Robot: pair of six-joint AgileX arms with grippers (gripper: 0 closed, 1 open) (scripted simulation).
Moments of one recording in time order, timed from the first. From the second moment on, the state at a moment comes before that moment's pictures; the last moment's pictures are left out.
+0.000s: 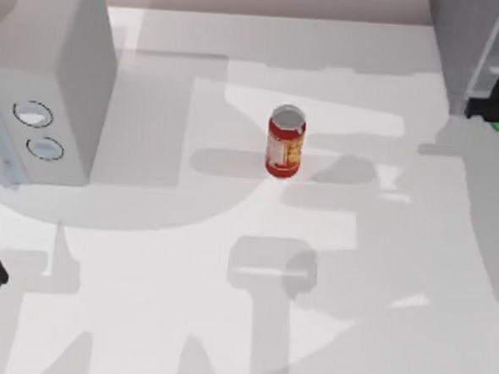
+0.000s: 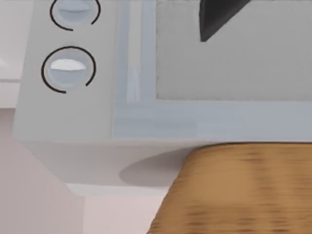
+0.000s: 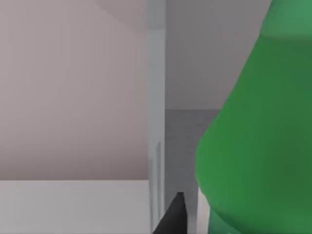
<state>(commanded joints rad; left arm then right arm) 0.00 0.00 0.00 0.00 0.00 0.00 0.08 1.98 0.72 1.25 0.10 0.02</state>
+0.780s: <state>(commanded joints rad) 0.00 0.00 0.00 0.00 0.00 0.00 0.43 2.10 0.72 1.37 0.45 0.02</state>
